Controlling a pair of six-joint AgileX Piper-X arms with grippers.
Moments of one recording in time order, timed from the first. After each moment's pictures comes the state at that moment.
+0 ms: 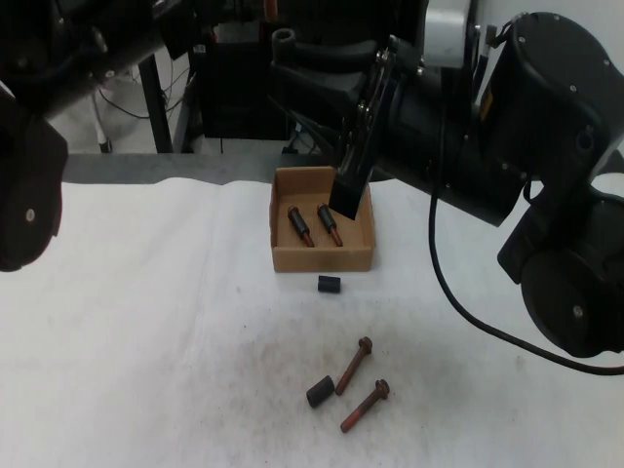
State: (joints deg) left arm -17.1 73.5 -47.4 -49.3 49.4 -27.8; right arm 35.4 82.0 -46.9 -42.9 -30.5 6.8
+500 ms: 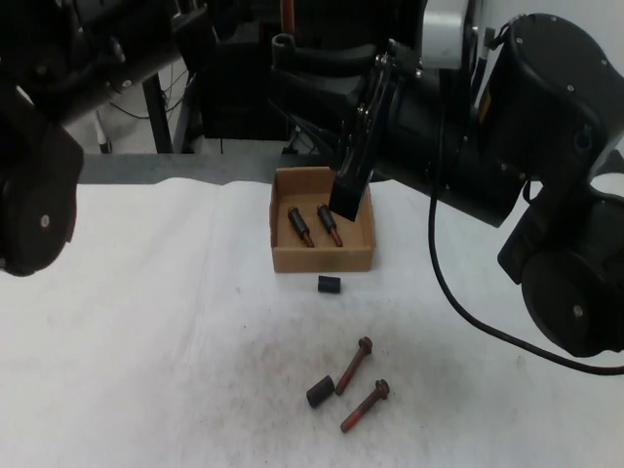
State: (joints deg) left arm -19.0 74.5 -47.4 -49.0 49.5 -27.6; right arm 35.4 82.0 -46.9 -42.2 -30.6 6.8
